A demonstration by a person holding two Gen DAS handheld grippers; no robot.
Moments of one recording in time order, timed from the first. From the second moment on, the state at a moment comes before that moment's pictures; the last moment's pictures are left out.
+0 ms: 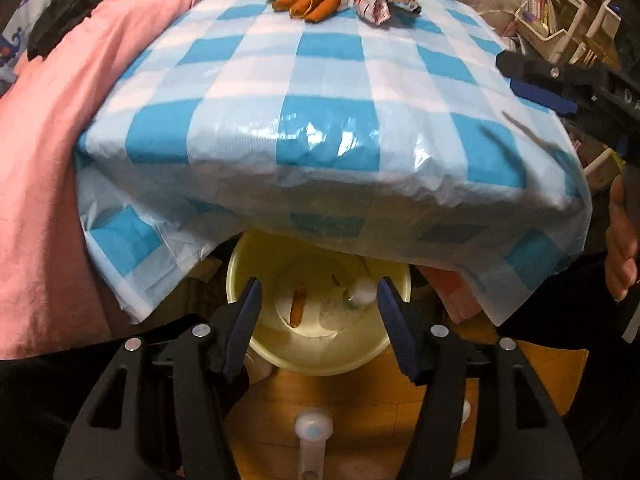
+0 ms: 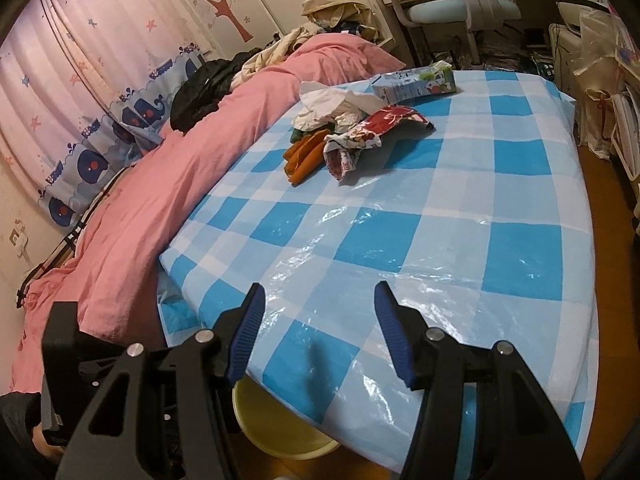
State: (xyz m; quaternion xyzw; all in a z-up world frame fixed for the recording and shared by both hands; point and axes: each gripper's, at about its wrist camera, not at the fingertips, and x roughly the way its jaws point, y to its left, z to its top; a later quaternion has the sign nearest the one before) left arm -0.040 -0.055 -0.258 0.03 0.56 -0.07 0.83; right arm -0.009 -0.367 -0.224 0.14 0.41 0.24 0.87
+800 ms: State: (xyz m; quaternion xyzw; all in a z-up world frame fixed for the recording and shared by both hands) left arm -0.115 -0.035 -0.147 0.00 0.47 -0.12 0.87; right arm -0.134 -0.342 -0.191 0.19 0.37 0.30 0.86
